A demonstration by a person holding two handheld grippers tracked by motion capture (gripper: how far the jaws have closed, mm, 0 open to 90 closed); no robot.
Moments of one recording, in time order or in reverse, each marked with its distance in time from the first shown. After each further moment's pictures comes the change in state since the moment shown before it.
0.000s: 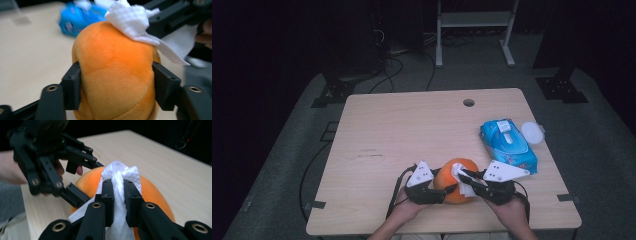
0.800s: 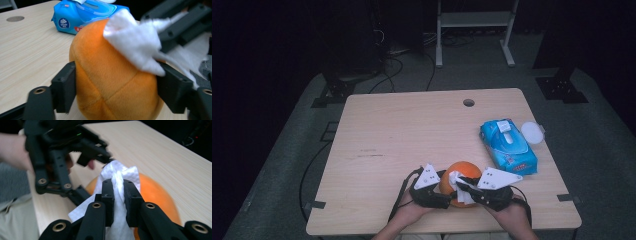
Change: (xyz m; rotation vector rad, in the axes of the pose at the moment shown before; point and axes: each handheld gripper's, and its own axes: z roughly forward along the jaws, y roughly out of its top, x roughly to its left) left arm -0.006 -0.006 0.011 0.061 -0.061 -0.056; right arm 0.012 -0.002 0.001 0.088 0.025 -0.084
